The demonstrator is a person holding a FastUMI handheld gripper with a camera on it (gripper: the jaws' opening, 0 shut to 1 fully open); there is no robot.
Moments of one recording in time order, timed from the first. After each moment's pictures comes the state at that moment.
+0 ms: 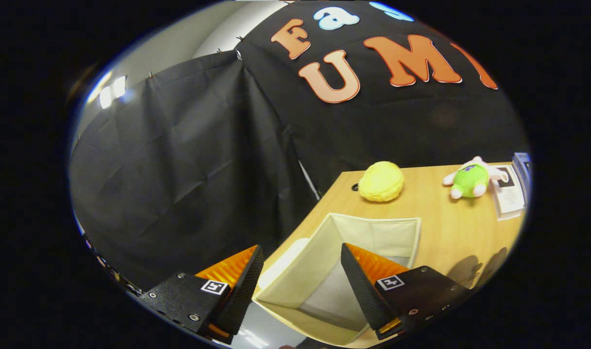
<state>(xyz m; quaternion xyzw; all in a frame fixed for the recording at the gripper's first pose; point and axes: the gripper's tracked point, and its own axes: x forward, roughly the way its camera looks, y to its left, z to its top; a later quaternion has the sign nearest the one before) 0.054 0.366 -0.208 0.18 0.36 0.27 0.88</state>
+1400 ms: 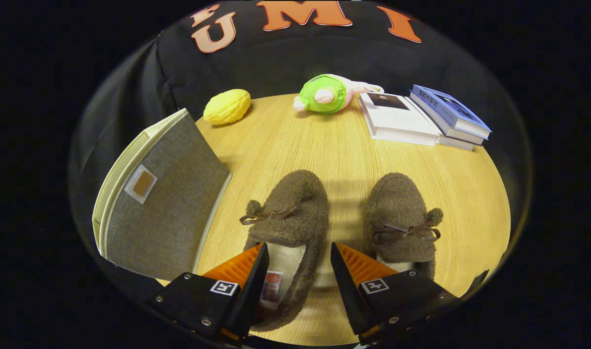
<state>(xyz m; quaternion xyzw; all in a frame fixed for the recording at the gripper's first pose) -0.007 0.118 -0.433 0.06 0.55 0.04 0.83</state>
